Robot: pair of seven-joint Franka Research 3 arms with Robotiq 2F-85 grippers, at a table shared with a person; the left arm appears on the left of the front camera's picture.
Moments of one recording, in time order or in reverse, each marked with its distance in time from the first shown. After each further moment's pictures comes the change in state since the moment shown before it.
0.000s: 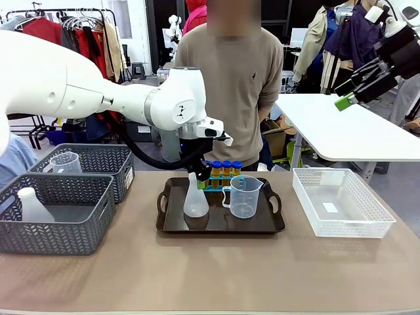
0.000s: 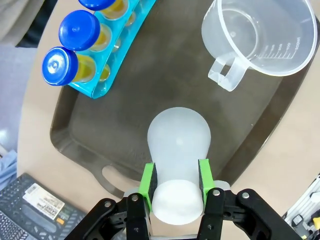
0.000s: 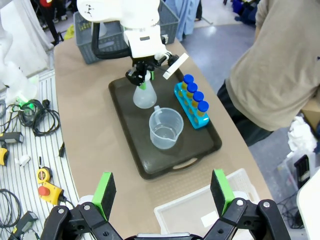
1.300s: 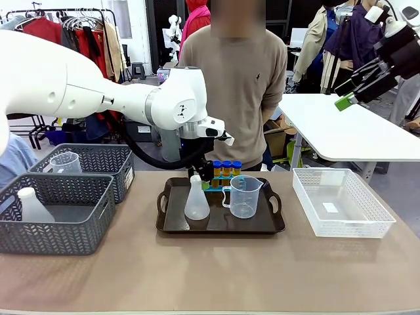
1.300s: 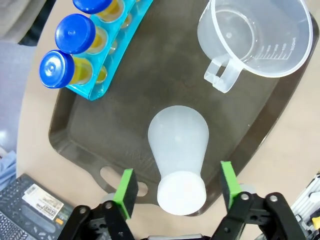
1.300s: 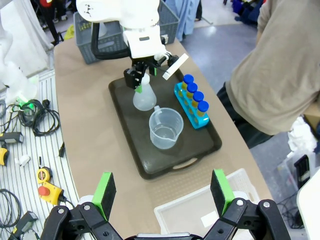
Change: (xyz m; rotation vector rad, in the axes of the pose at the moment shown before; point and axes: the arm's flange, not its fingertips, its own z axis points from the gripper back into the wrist) left arm 0.001 -0.003 0.003 -0.003 -0.004 -0.001; right arm 0.000 0.000 0.000 0.000 0.000 0.000
